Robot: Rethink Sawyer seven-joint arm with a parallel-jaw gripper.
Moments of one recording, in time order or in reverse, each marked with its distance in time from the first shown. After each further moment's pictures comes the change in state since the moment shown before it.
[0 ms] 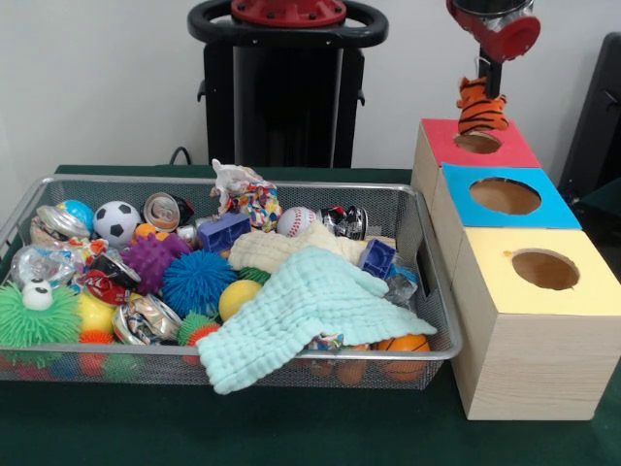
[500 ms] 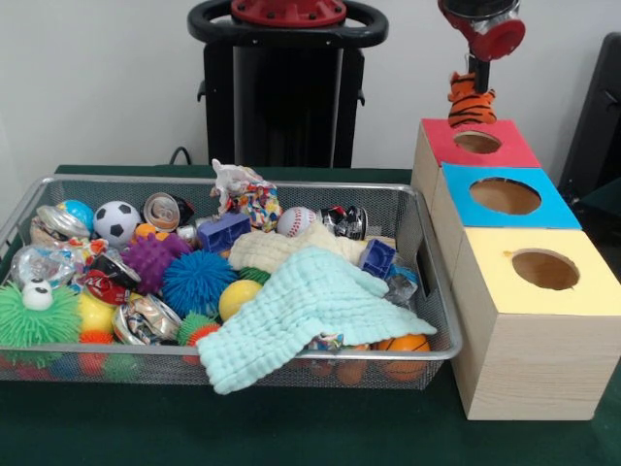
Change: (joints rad) arm 0.000 -0.007 0.000 0.059 0.000 0.000 0.000
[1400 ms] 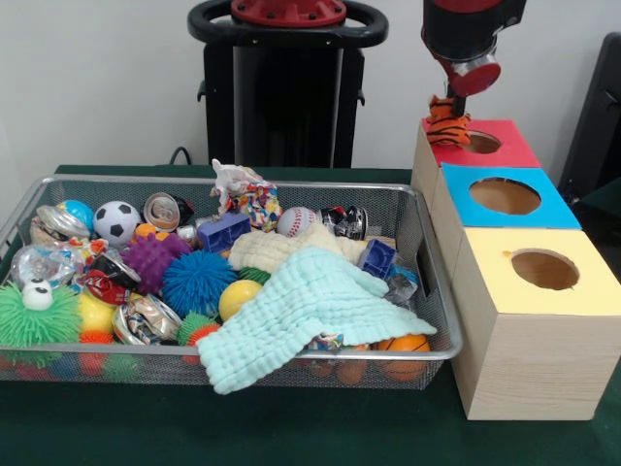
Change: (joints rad) arm 0.000 0.107 0.000 -0.009 -0.036 0.000 0.000
